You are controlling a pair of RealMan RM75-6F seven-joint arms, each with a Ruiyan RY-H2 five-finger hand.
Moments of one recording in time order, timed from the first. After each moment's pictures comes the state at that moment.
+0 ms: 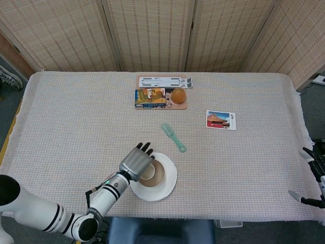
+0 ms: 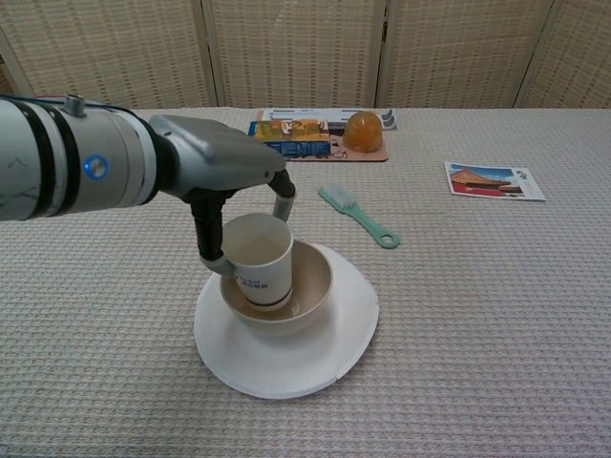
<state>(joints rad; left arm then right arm) -1.27 -1.43 -0.03 -2.03 0.43 1.17 0.97 0.01 -0.90 -0.03 -1.55 -1.65 1.56 0.50</state>
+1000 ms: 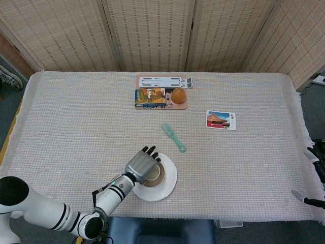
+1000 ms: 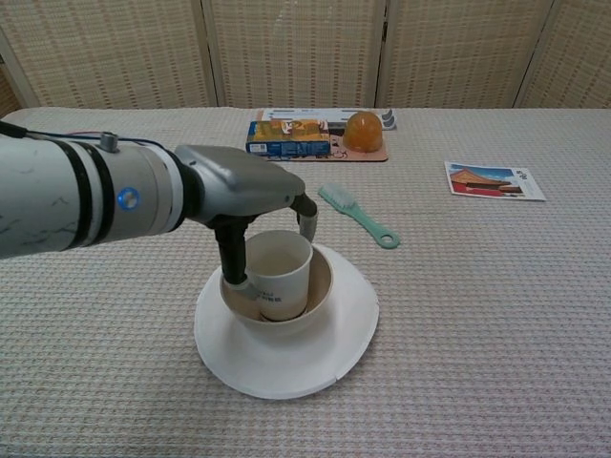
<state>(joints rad) -1.25 -1.51 -0.04 -1.94 0.46 1.12 0.93 0.00 -0.90 -0.03 -1.54 -1.64 1.58 0.52</state>
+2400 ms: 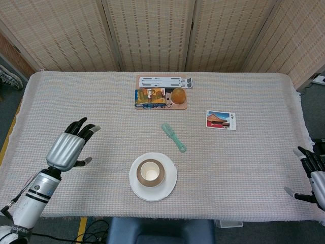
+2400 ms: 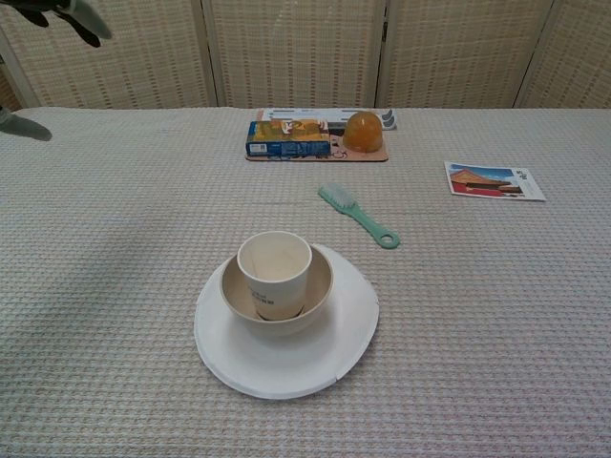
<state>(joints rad) -0.74 -0.97 0.09 -2.06 1.19 1.36 0.41 0.03 -0.93 -0.01 -1.63 -1.55 1.45 0.28</state>
